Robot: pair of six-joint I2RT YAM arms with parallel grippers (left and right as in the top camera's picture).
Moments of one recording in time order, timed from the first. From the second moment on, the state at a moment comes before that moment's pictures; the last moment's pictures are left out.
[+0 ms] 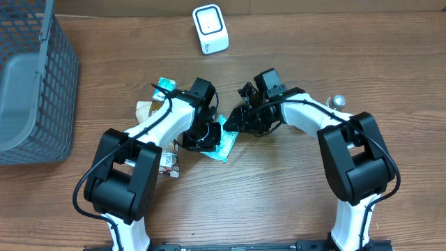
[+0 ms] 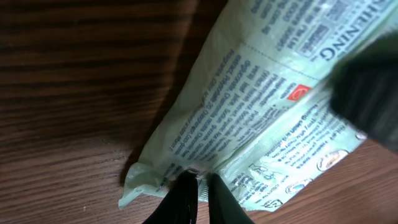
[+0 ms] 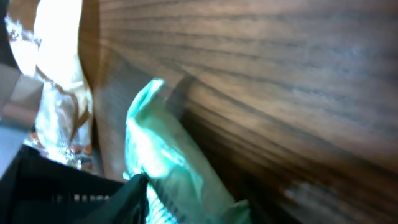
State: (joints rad) left arm -0.41 1.96 1.25 -0.86 0.30 -0.38; right arm 0.40 2.06 1.24 -0.44 -0.68 0.36
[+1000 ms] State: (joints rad) left arm -0.41 1.96 1.26 -0.88 0.30 -0.36; right arm 0.39 2.06 1.20 -0.41 -0.74 0.38
